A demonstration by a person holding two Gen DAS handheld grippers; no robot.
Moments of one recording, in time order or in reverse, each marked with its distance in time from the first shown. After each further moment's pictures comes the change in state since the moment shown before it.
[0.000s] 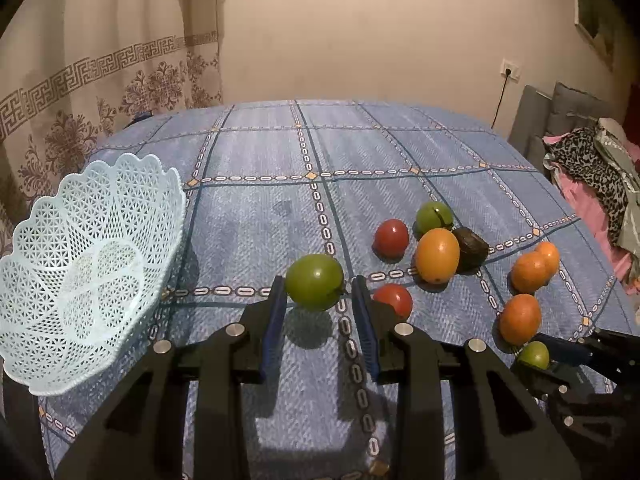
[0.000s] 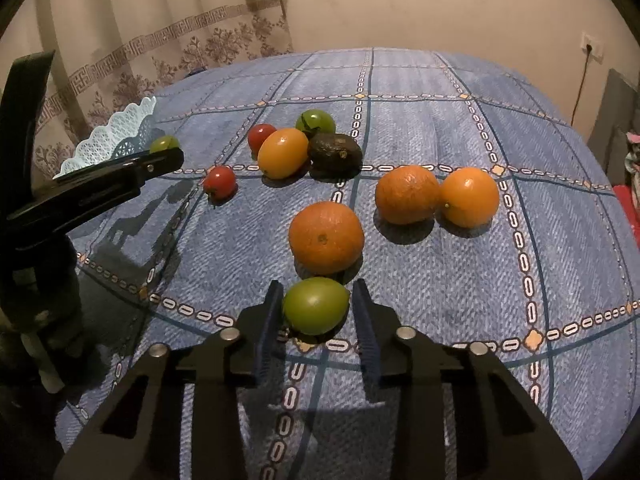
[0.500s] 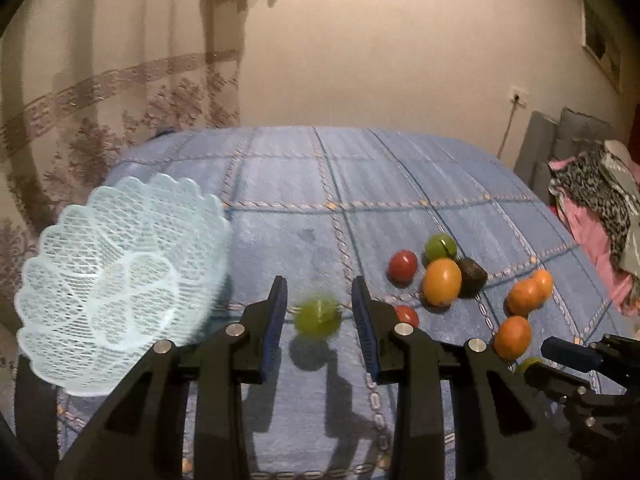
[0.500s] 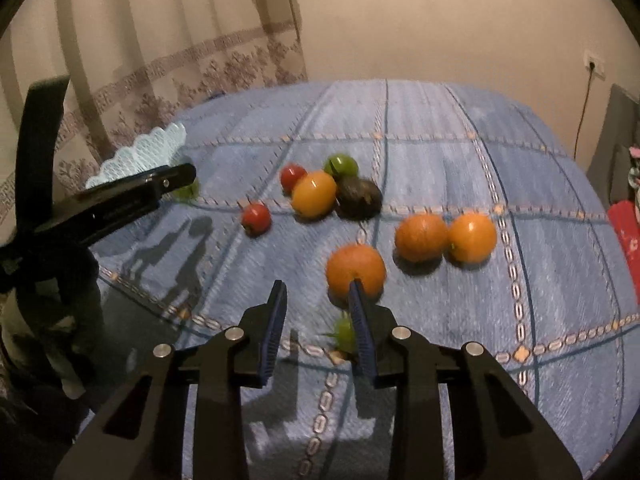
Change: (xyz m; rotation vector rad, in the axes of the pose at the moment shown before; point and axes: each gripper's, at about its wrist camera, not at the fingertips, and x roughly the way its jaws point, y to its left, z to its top) left arm -0.033 0.018 0.007 -0.055 -0.096 0.037; right arm -0.032 0.012 0.013 -0.023 -0.092 0.043
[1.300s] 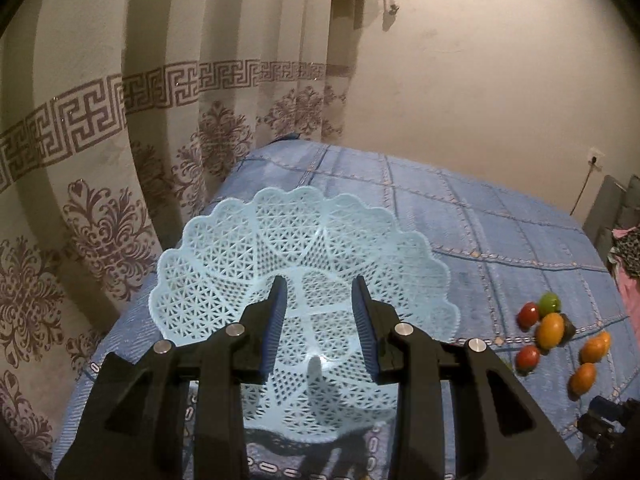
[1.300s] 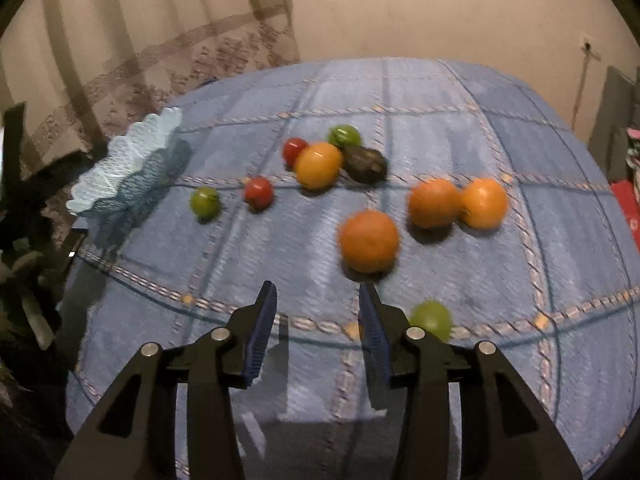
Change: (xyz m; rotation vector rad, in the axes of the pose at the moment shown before) left arm -0.019 0.131 0.004 -0.199 -0.047 0.236; right arm 0.009 0.011 -0.010 0.032 0.066 -0.001
